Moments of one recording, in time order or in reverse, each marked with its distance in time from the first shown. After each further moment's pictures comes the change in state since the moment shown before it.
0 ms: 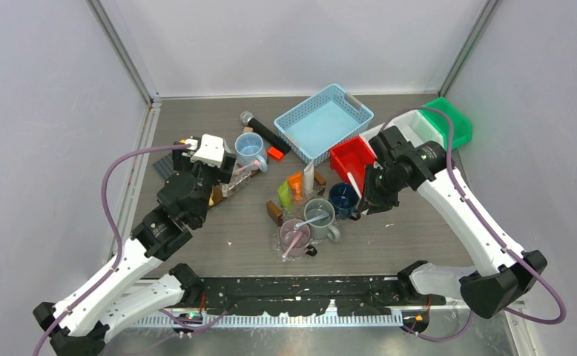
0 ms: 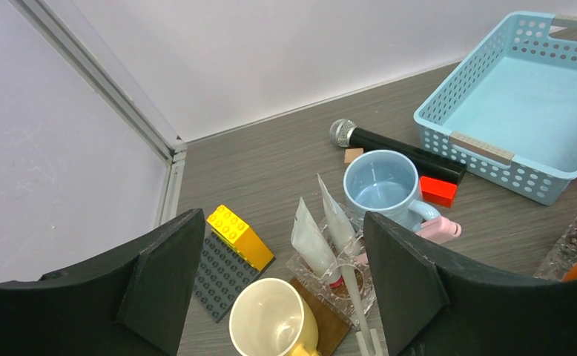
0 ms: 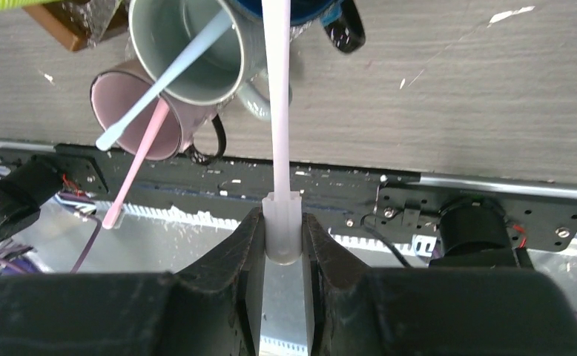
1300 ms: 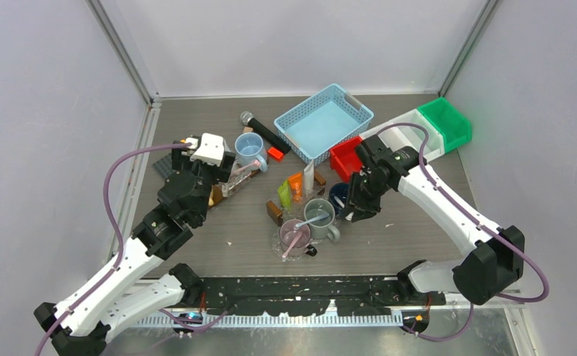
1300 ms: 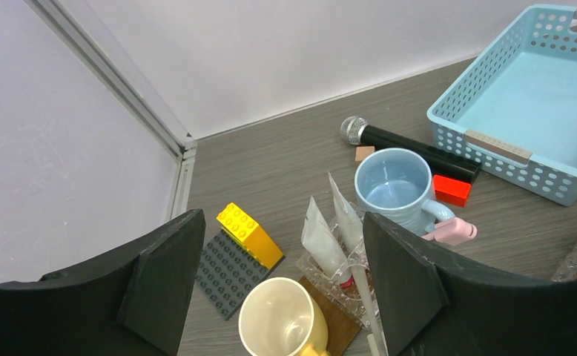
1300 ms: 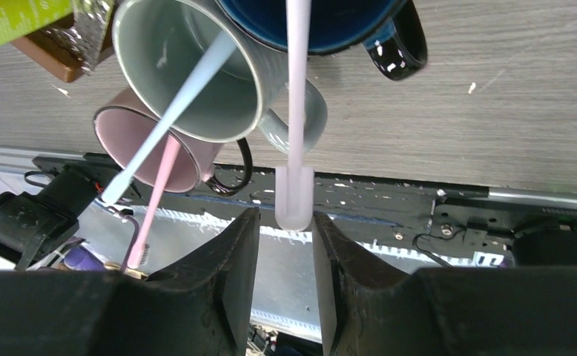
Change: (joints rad) left arm 0.020 0.008 -0.002 0.006 -0.007 0.018; right arm 0.021 0.074 -0.190 0.182 -0.121 0.130
